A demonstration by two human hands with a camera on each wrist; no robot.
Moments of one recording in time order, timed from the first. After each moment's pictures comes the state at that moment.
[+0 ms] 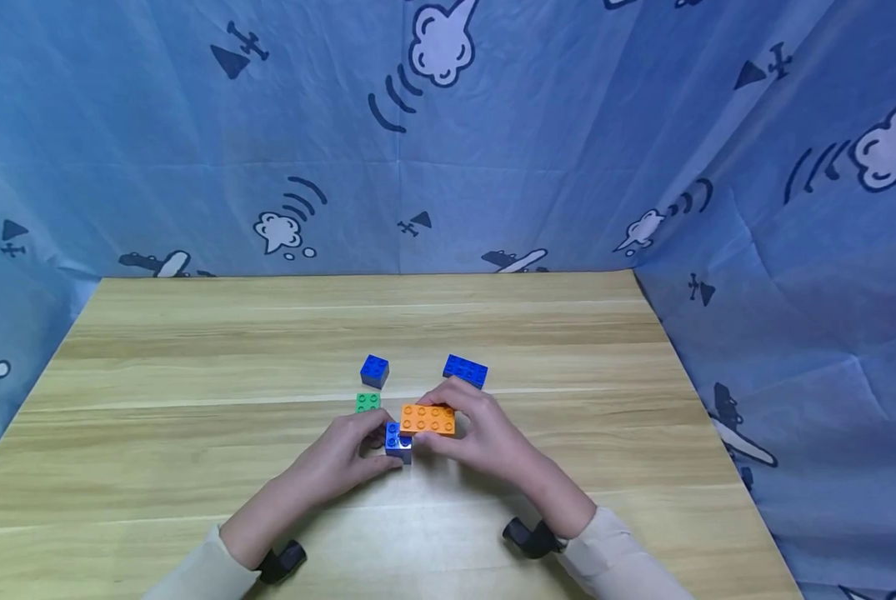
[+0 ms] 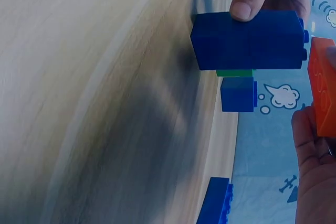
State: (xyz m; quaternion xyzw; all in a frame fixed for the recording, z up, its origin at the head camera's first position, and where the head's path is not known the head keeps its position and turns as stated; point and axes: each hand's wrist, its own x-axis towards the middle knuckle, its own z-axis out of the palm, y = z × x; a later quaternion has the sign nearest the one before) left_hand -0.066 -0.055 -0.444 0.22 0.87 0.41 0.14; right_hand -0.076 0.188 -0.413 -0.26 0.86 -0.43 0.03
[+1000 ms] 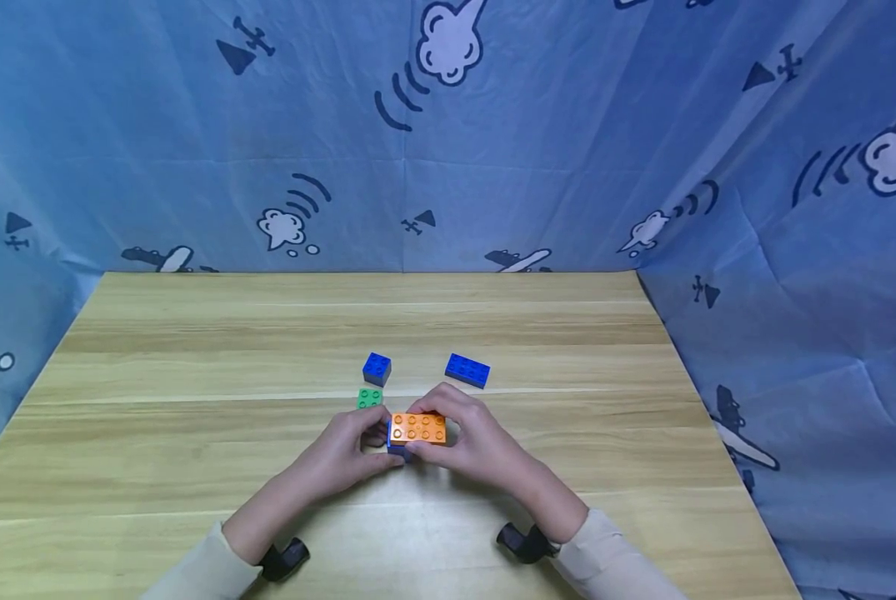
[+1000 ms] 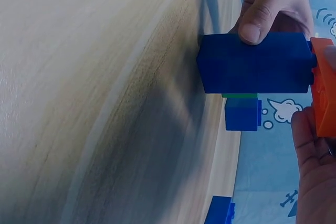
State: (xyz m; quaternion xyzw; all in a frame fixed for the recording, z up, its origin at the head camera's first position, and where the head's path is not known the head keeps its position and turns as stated) left_hand -0.066 -0.057 -0.444 0.19 0.85 0.47 0.15; right_hand -0.073 0.177 -0.415 -0.30 0.85 -0.43 0.03
